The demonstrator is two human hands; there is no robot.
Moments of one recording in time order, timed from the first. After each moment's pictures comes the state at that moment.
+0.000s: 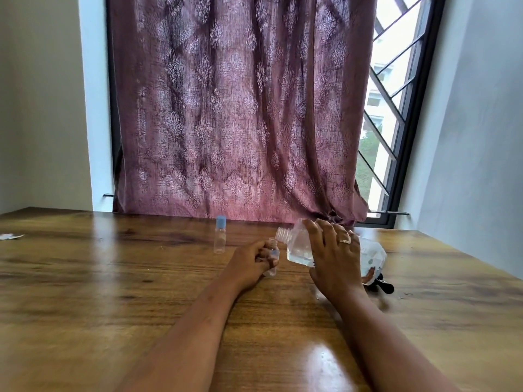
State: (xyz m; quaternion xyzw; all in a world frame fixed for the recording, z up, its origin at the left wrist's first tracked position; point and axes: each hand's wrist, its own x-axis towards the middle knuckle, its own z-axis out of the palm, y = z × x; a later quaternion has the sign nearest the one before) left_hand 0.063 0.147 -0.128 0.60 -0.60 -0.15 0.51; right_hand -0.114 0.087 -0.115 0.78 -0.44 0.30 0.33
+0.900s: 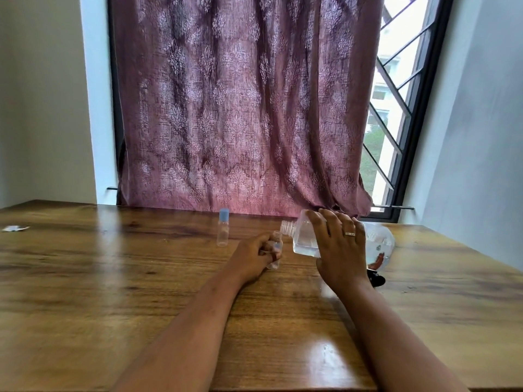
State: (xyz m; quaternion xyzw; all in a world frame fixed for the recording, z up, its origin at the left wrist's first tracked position) left_hand 0.055 0.158 -0.120 0.62 -0.60 -0.15 0.49; right_hand -0.117 0.084 -0.112 0.78 -0.41 0.35 0.31
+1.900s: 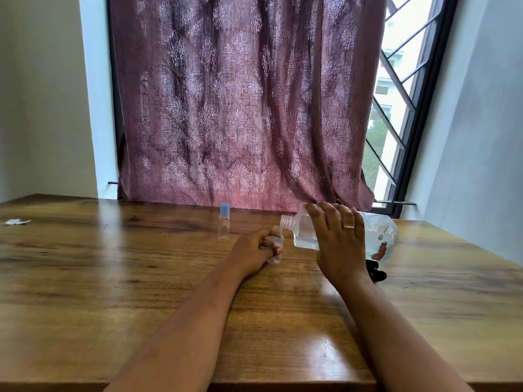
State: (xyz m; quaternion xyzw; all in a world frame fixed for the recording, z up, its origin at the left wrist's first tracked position) left_hand 0.057 0.159 -0.119 0.65 -0.58 -0.17 0.47; right_hand -0.113 0.088 -0.107 0.78 -0.40 0.36 0.33
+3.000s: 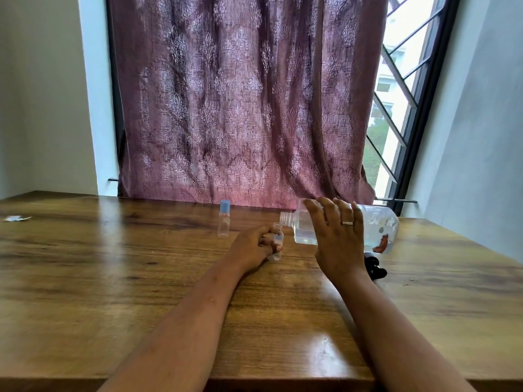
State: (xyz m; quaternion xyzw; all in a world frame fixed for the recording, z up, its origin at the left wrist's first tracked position) left_hand 0.057 0.162 -0.118 0.65 -0.59 -0.16 0.46; right_hand -0.109 0.088 -0.107 0.76 -0.40 0.36 0.35
